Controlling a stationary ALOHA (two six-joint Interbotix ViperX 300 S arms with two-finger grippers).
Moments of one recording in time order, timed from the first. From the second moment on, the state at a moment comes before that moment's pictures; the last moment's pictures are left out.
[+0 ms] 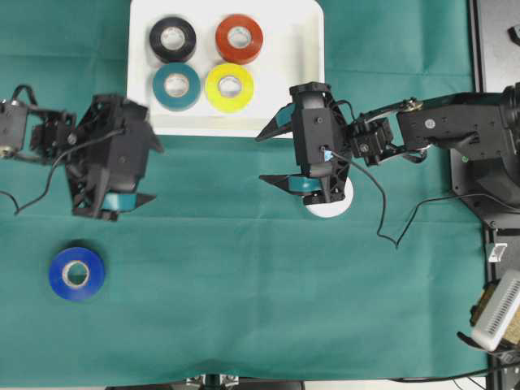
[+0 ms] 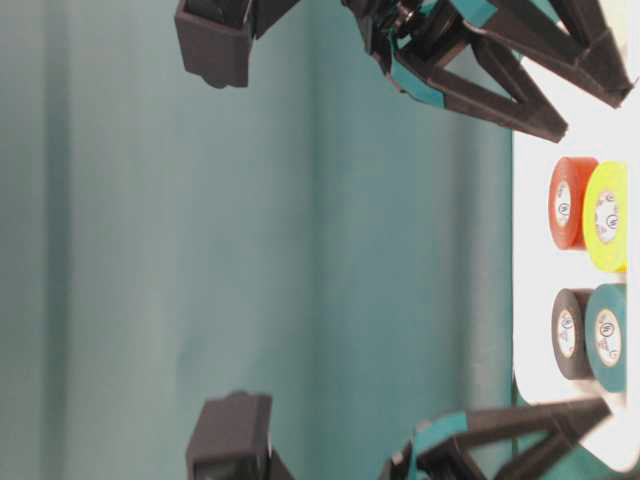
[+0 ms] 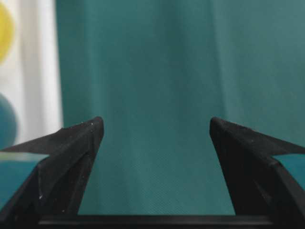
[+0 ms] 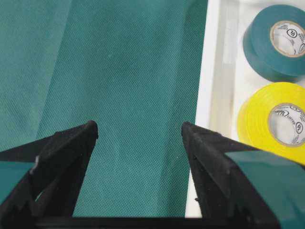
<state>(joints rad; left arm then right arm) -0.08 -0.12 0.80 -0.02 0.15 0.11 0.00 -0.13 0.85 -0.59 -0.07 0.58</state>
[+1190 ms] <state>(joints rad) -0.10 -0.14 0.82 -0.02 0.15 0.11 0.06 -0.26 1.07 -0.58 -0.05 0.64</state>
